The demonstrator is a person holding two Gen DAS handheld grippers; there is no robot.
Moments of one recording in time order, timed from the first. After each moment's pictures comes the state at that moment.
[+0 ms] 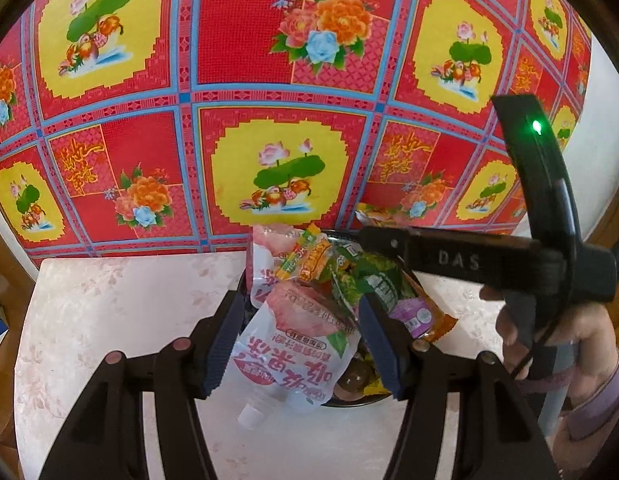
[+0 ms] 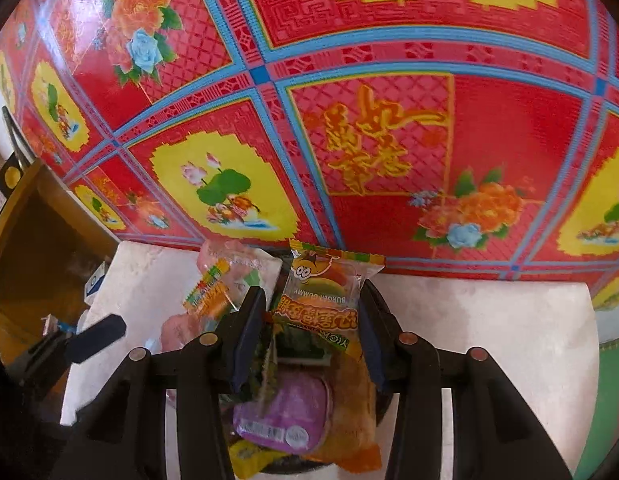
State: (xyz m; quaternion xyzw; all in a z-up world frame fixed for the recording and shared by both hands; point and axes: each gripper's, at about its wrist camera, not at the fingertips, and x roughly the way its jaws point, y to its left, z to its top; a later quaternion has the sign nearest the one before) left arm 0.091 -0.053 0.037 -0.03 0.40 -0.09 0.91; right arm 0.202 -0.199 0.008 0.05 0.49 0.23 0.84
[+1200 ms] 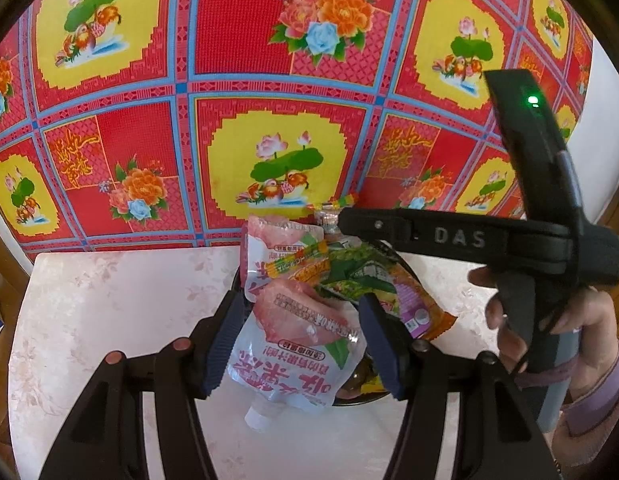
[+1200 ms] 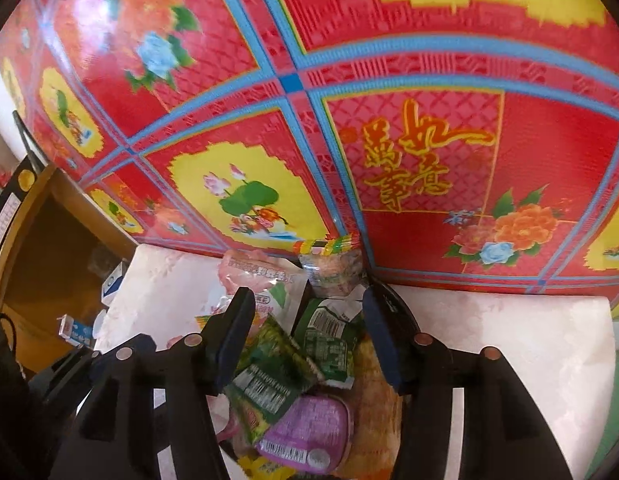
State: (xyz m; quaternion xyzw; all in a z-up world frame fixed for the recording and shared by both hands) left arm 0.093 -0.054 0.034 -0.04 0.41 -0.09 0.91; right arm 0.204 -0.198 0.014 0.06 0.49 0.26 0.83
